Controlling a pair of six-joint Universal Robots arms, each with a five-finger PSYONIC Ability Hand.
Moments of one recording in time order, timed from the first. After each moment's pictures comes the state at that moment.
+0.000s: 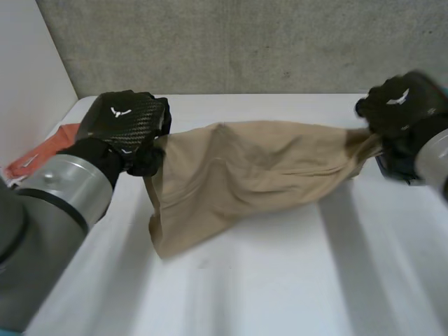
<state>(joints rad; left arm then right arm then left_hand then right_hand) 4.10 -1.60 -1.54 3.07 -1.68 3.33 1.92 -1.56 1.48 0.22 1.57 2.39 1.15 1.19 1.19 1.20 0.98 1.07 1.18 1.19 1.20 1.00</state>
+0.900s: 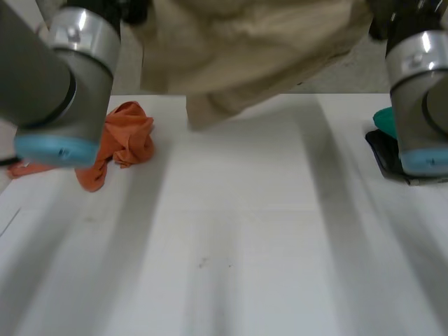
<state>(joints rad) 4.20 -1.90 -1.09 3.43 -1.66 3.47 1.93 -1.25 1.26 -0.46 1.57 2.50 1.15 1.20 1.19 1.20 1.00 1.11 1.18 1.20 1.20 1.02</state>
